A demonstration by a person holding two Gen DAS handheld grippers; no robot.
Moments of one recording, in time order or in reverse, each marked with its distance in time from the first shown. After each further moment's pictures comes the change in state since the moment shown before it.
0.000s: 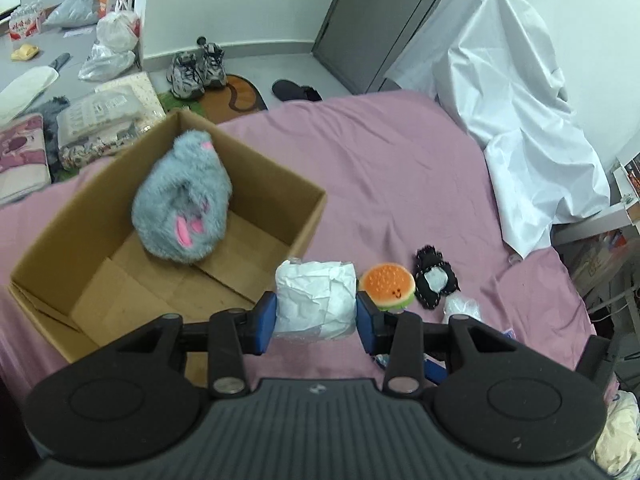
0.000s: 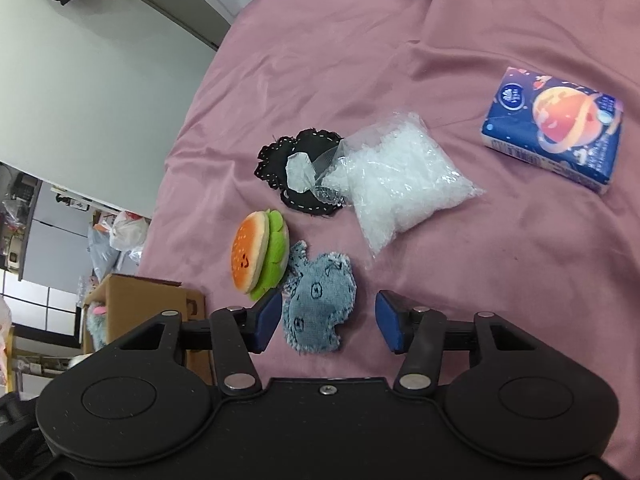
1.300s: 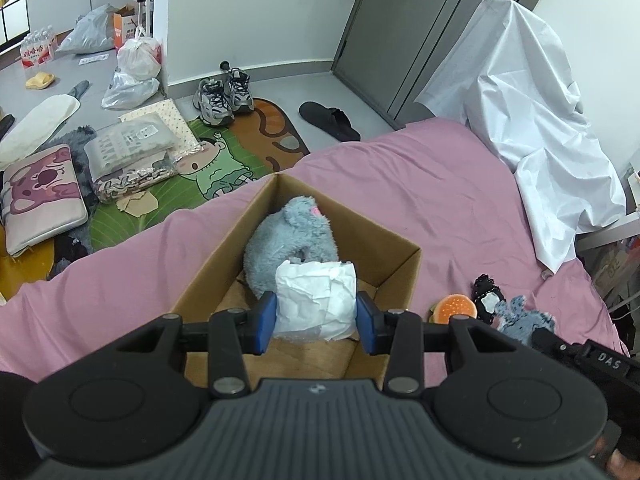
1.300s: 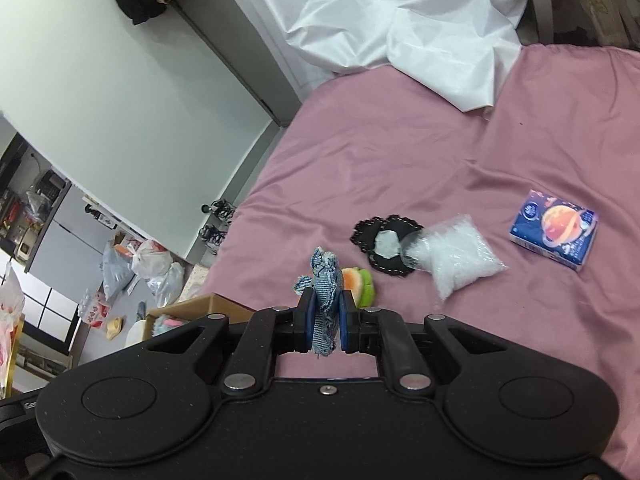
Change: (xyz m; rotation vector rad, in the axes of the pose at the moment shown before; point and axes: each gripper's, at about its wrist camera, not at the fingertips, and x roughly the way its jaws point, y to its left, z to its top) left arm -0.034 0.072 0.041 0.050 -0.017 0.044; right arm -0.078 0.062 -0.017 -0.165 -0.234 0.033
